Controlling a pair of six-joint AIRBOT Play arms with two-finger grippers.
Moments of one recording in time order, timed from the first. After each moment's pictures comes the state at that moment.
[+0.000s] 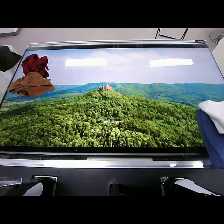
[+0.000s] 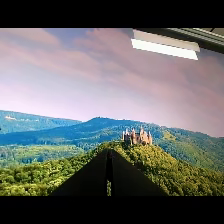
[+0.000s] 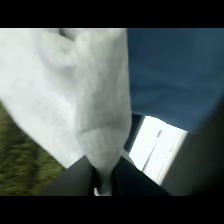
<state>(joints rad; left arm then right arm) 0.14 -1.13 1.58 1.13 -1.04 -1.55 -1.24 -1.33 1.62 -1.29 1.78 1.80</state>
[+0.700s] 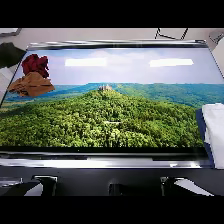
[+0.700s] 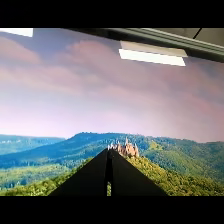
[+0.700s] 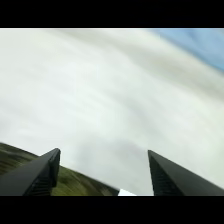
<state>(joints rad) 0.03 -1.14 1.60 1.17 -0.95 -1.54 -1.17 -1.31 1.52 -1.18 1.41 1.61</state>
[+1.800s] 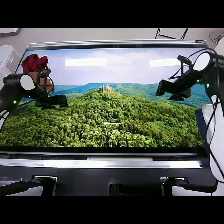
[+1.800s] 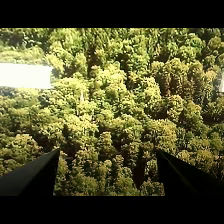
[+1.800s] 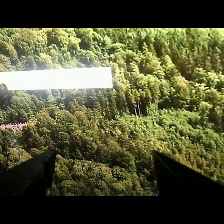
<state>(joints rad) -0.13 -1.40 1.37 1.45 -1.32 -1.72 0.00 -1.50 1.64 -1.36 1.51 1.74</state>
